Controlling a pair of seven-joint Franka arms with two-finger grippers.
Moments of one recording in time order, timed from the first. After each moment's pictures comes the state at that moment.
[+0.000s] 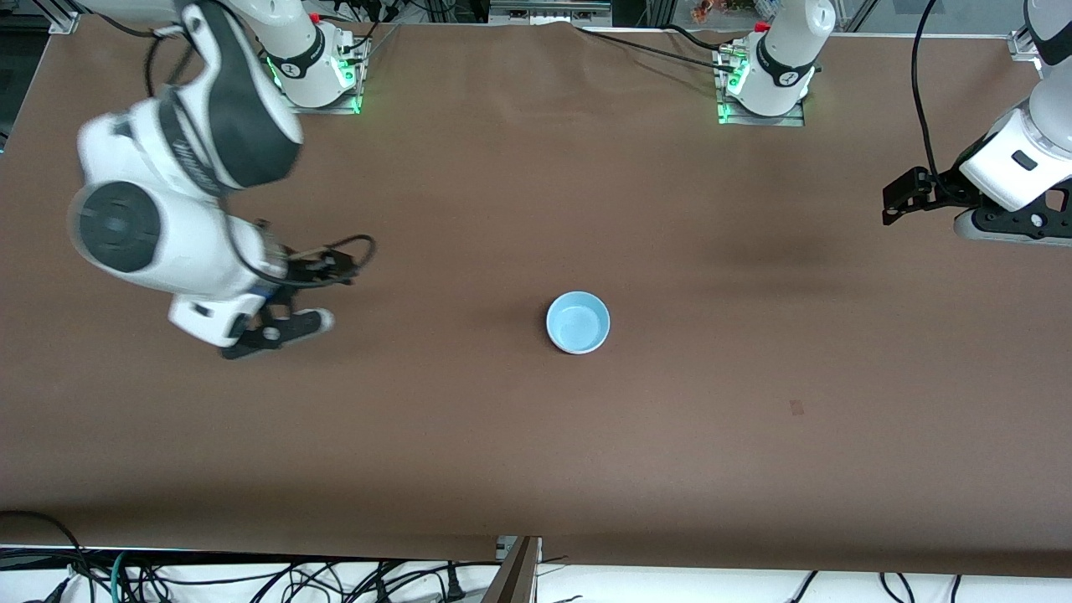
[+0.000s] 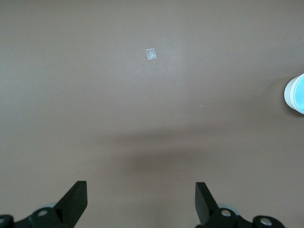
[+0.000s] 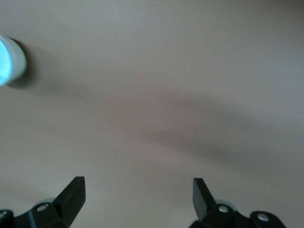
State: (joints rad) left arm -0.01 -0.03 -0.02 -1.74 0.02 1.67 0.04; right arm 0.13 0.48 0.21 -1.19 -0.04 1.49 -0.01
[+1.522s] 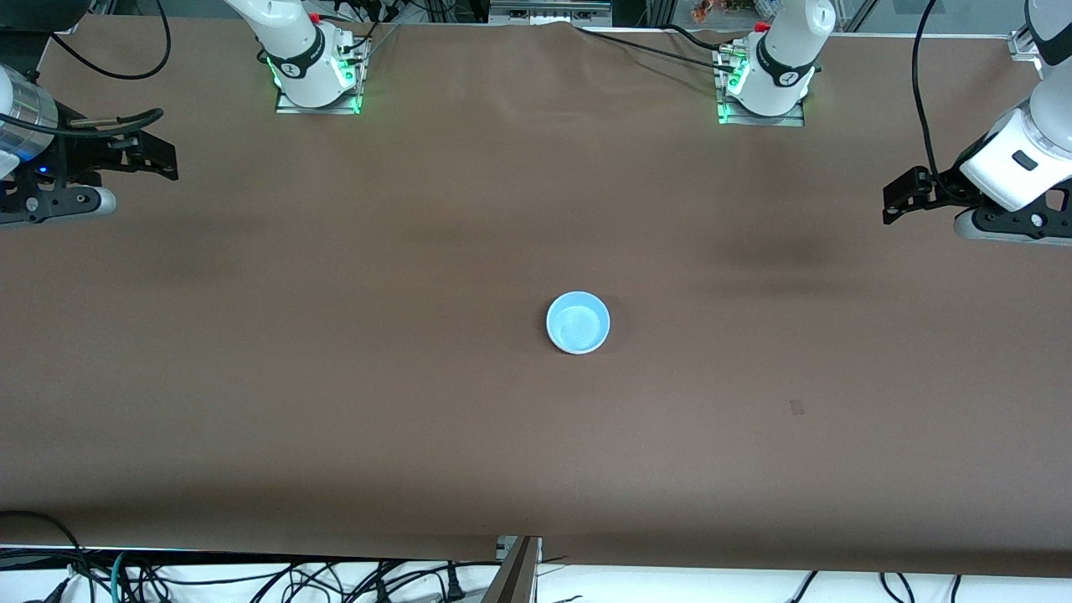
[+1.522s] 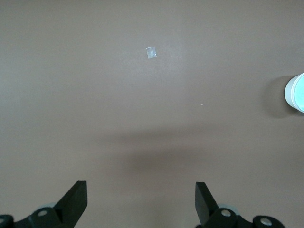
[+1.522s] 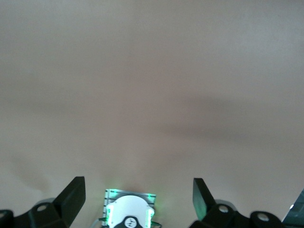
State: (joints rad) left arm 0.00 -0.03 -0.02 -1.74 0.02 1.67 0.04; right arm -0.03 0.08 0.12 -1.49 -0.07 1.34 -0.06
